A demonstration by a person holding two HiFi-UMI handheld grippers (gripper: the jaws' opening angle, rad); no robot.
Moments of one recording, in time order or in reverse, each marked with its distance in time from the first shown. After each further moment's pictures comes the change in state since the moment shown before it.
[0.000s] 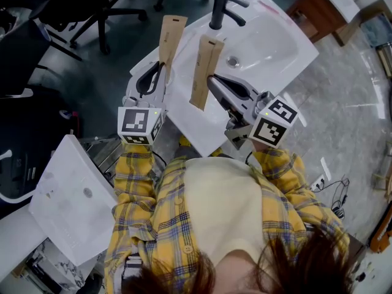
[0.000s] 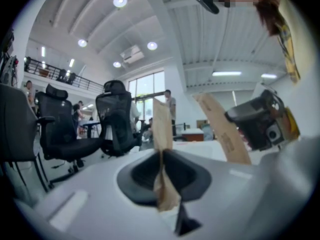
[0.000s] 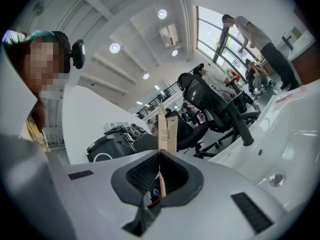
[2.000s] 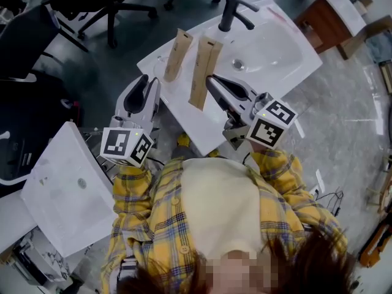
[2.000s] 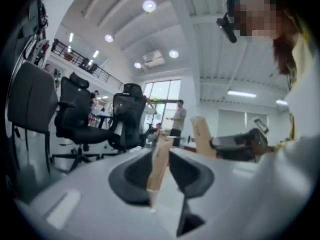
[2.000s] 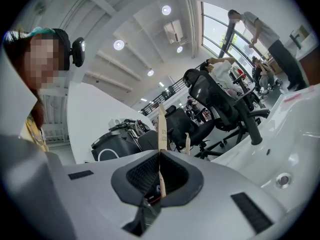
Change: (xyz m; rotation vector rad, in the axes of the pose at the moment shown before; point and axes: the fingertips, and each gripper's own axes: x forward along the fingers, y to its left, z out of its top) left arm -0.079 0.003 0.019 -0.254 -0.074 0.071; right arm 0.010 0.018 -0.009 -0.032 0.038 0.050
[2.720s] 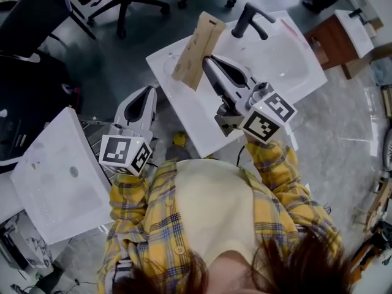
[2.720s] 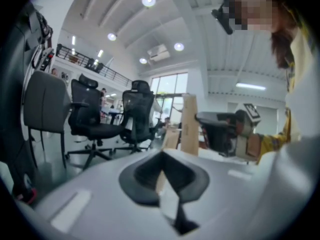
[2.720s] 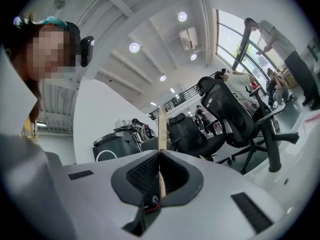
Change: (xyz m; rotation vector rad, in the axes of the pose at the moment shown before) left arm -0.036 0.008 -0.013 0.007 0.081 0.107; right arm 0.048 0.018 0.040 -0.141 -0.074 0.075
